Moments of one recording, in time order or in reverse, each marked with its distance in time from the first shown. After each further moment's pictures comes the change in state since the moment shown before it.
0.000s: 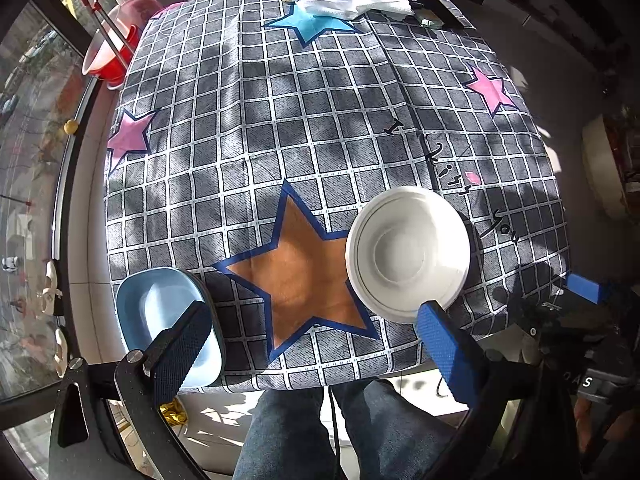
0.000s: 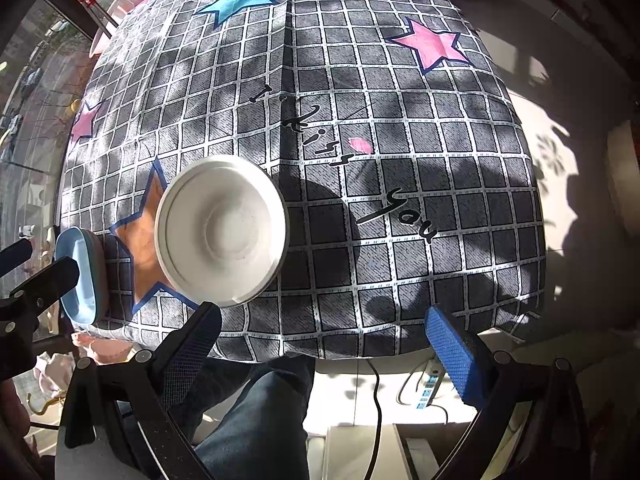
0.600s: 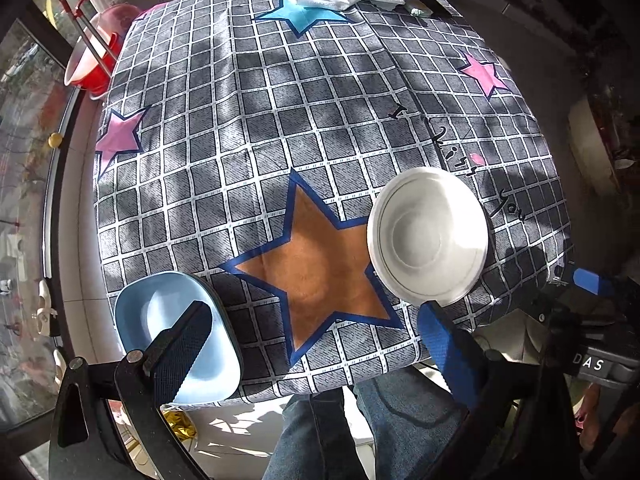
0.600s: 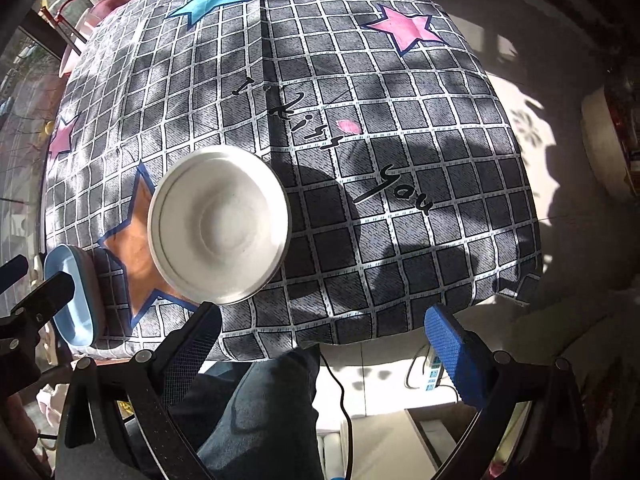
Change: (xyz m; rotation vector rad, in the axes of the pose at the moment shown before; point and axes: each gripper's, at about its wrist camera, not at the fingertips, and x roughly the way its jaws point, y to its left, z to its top) left arm 0.021 0.028 -0.016 0.076 0.008 -0.044; right arm 0.006 0.022 -0.015 0.109 0.011 -0.072
